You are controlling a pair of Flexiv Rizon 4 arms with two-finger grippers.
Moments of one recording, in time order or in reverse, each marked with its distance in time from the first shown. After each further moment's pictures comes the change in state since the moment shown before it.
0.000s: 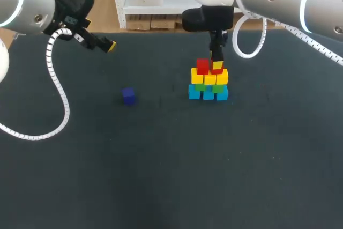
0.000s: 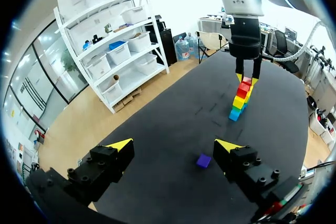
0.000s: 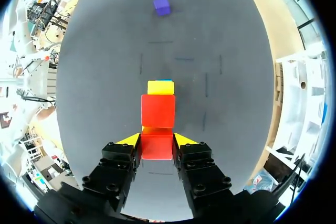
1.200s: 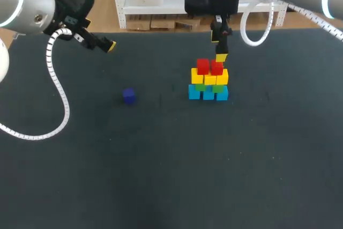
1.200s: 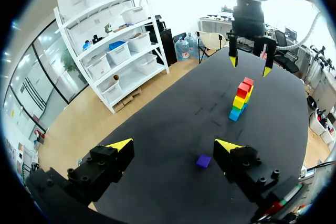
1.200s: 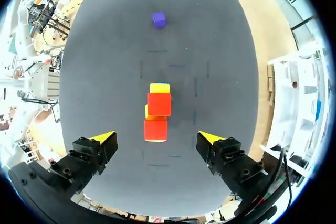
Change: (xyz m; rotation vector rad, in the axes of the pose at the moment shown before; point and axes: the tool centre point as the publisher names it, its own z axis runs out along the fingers) left arm 0.000 0.000 0.000 0.000 0.000 0.000; right arm 0.002 0.005 -0.048 0.065 -0.038 0.013
